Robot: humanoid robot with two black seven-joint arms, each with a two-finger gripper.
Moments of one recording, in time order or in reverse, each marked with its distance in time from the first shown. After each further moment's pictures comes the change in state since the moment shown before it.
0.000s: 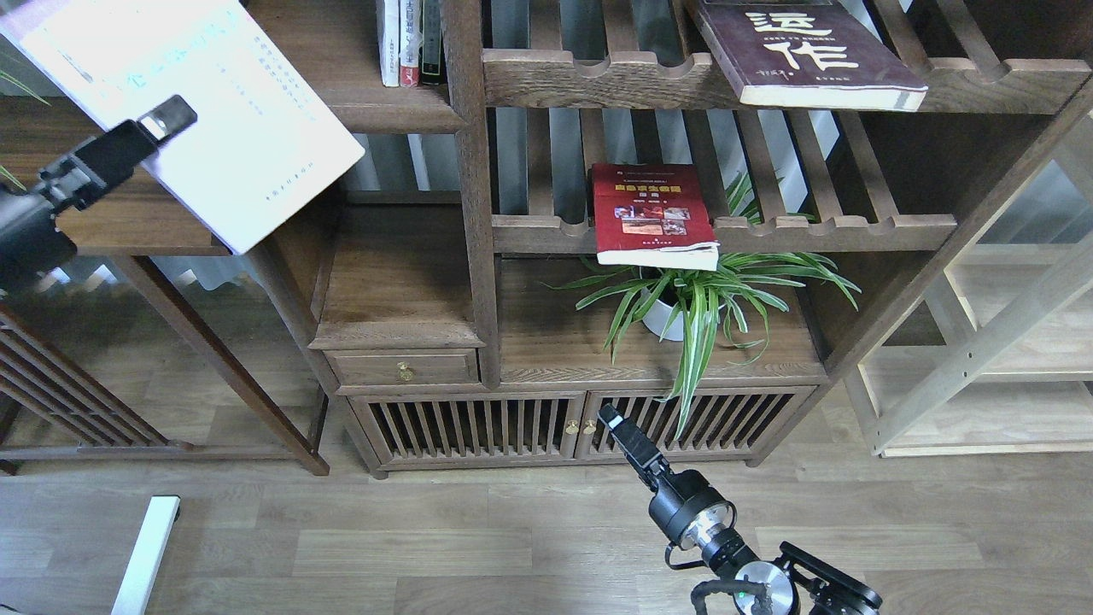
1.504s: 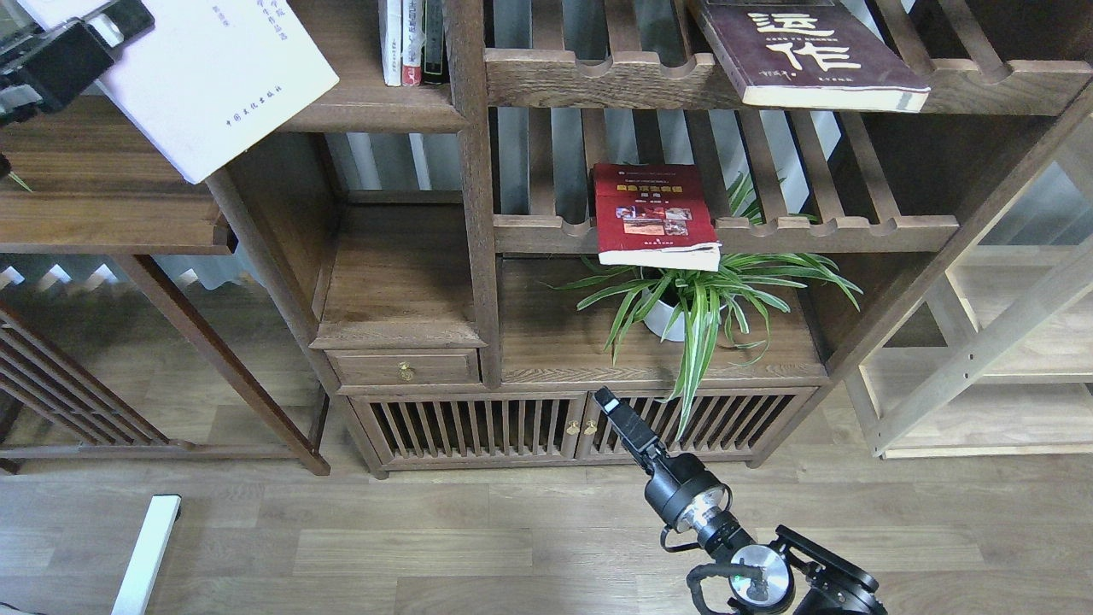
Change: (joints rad) left arm -0.028 0.074 -0.114 -0.123 0.147 0.176 0.001; right arm 0.034 0.000 0.000 0.011 0.005 0.000 0.000
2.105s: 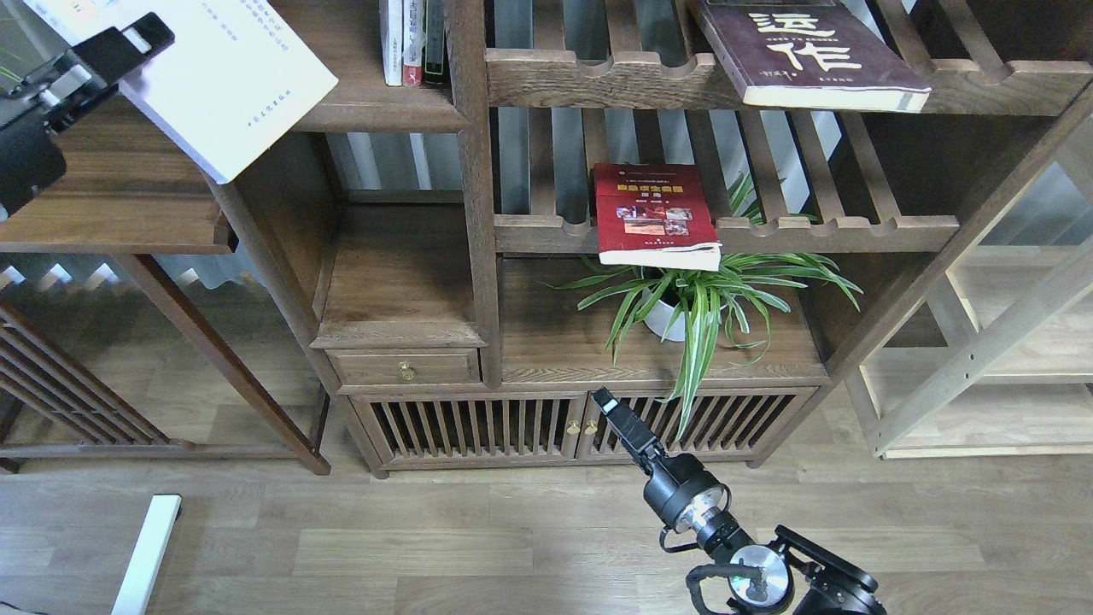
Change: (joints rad) left arm -0.064 -0.113 -0.006 -0.019 -0.179 0.340 0.065; right arm 0.000 0.000 -0.004 0.006 0.000 0.000 -0.001
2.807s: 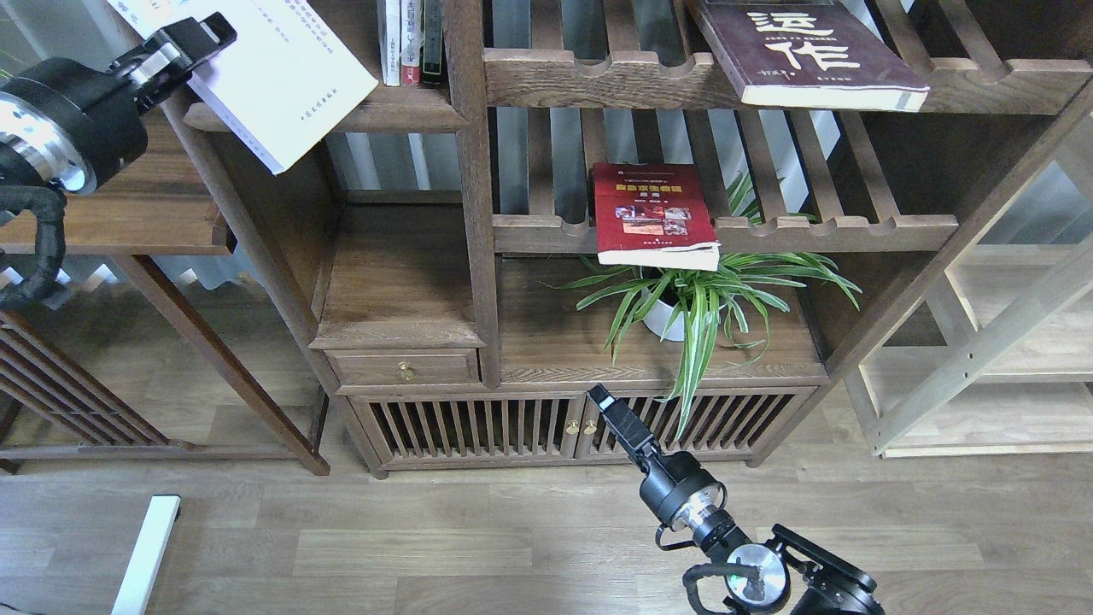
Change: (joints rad) left arm -0.114 -0.164 0.017 0.048 0.084 0.221 0.099; right arm -0.006 0.000 0.004 0.027 -0.001 0.000 0.001
